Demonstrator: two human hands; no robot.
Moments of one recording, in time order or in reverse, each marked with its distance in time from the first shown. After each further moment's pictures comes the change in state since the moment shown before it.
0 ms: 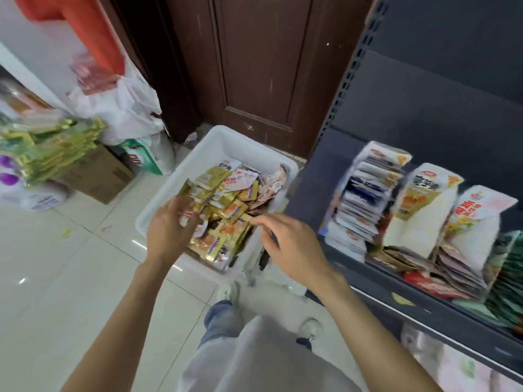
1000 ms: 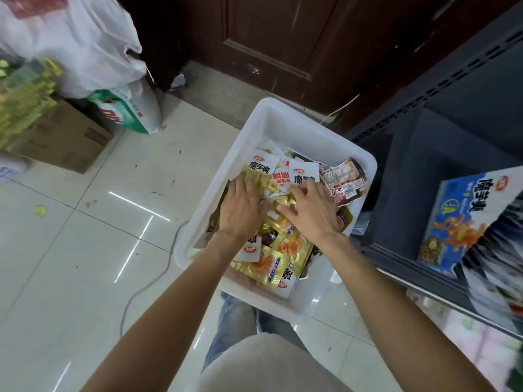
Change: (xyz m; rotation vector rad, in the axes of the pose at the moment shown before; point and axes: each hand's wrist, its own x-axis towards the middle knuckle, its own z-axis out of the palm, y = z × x) left_hand 0.133 -0.068 0.099 0.296 -0.432 0.284; right_hand 0.166 0.068 0.153 -0.515 -0.306 0.395
